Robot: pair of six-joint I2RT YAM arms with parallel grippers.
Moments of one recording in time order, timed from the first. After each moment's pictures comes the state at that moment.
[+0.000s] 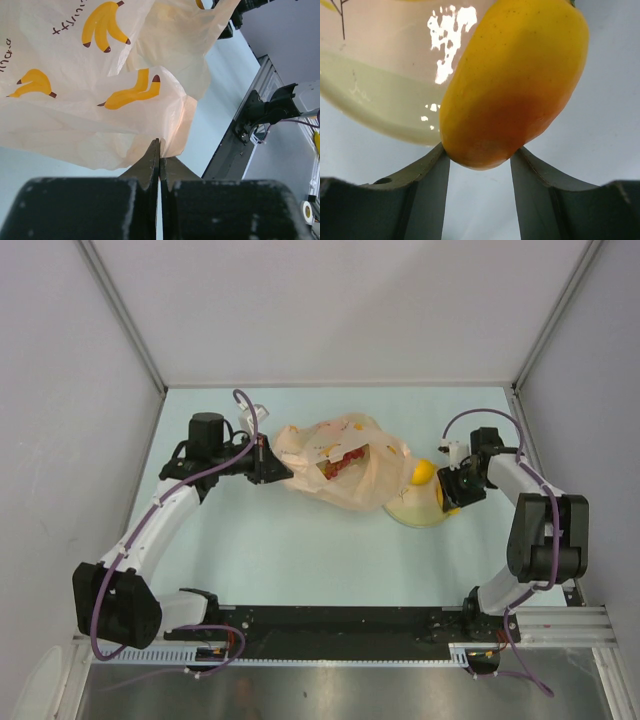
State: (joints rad) left arm -0.22 1.24 1.02 -0.39 0.83 -0.17; right arm -0.06 1.59 1.03 -0.72 -0.25 -0.37
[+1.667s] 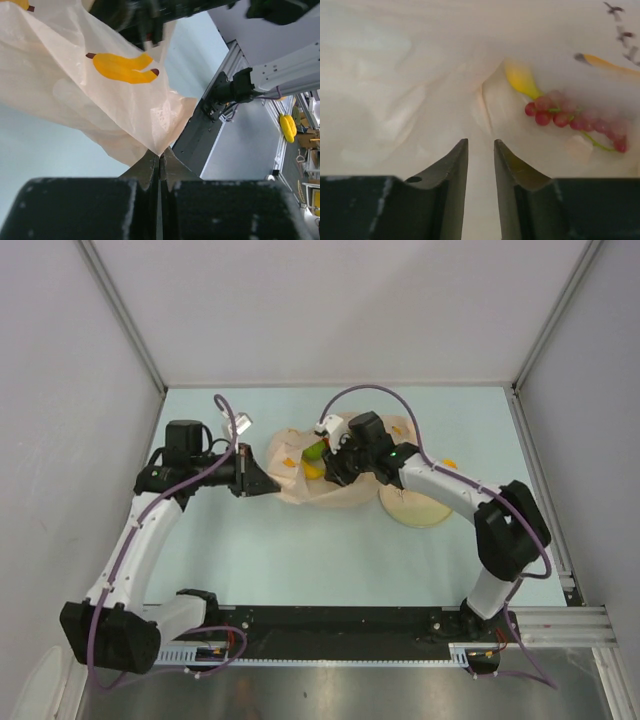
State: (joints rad) left arm -0.14 1.12 1.07 -0.69 0.96 -0.11; right arm 0.66 1.71 1.29 -0.25 -0.34 -0.15
